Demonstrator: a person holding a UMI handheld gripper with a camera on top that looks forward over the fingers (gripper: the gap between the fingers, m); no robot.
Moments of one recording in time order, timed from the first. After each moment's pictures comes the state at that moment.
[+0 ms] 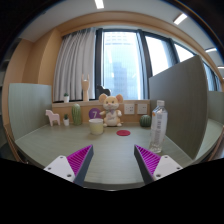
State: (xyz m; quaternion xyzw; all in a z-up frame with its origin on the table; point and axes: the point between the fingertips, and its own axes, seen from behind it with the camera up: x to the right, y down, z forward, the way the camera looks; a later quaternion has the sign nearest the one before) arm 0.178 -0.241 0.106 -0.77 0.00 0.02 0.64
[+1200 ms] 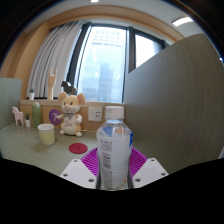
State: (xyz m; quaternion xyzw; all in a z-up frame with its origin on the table) arm 0.364 -0.068 0.110 -0.76 0.03 -0.08 0.65
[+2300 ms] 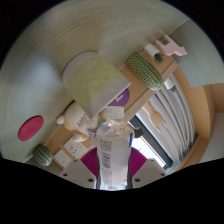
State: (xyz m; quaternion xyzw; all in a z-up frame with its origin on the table) arm 0.135 0.162 0.166 -0.24 -0.63 -0.68 0.29
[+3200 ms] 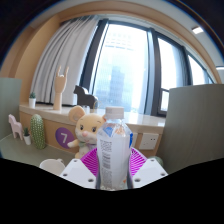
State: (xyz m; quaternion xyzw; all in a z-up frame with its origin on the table) arm 0.232 0.153 0.173 -0.75 -0.03 -0.06 0.66
